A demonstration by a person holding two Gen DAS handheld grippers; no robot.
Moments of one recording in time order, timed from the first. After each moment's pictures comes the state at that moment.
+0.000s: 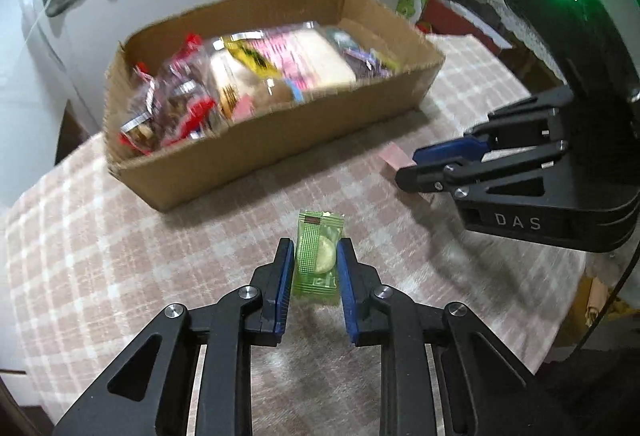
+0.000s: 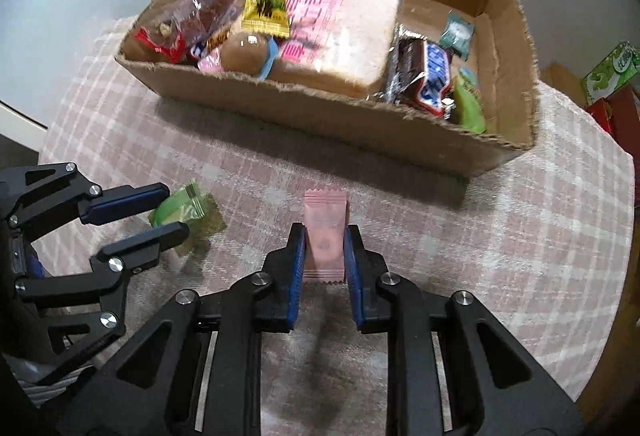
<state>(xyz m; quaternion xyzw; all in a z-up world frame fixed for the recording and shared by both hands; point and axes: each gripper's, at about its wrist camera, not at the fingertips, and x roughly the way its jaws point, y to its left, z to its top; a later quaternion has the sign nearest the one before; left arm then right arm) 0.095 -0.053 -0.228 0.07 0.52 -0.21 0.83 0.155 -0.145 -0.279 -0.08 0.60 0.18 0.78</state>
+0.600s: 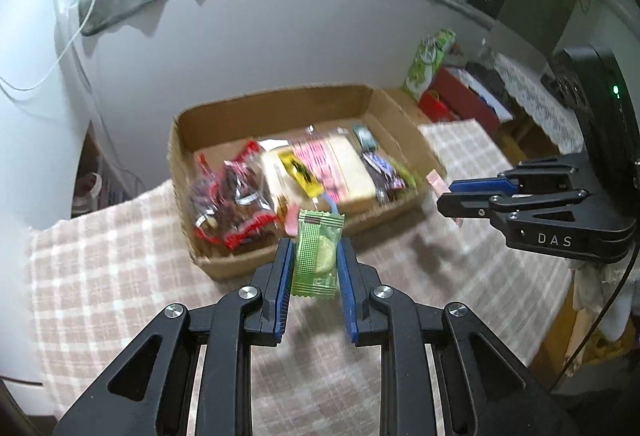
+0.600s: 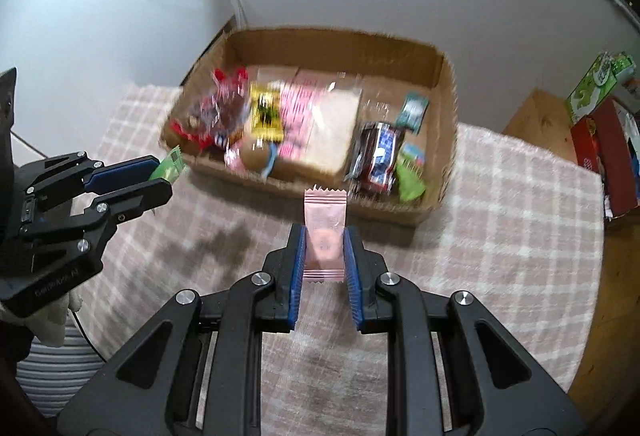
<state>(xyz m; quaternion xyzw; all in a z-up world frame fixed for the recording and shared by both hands) 0.118 0.000 -0.157 -0.01 0.46 -0.19 0.87 0.167 -0.183 -0.193 -0.04 0.54 0.19 0.82</state>
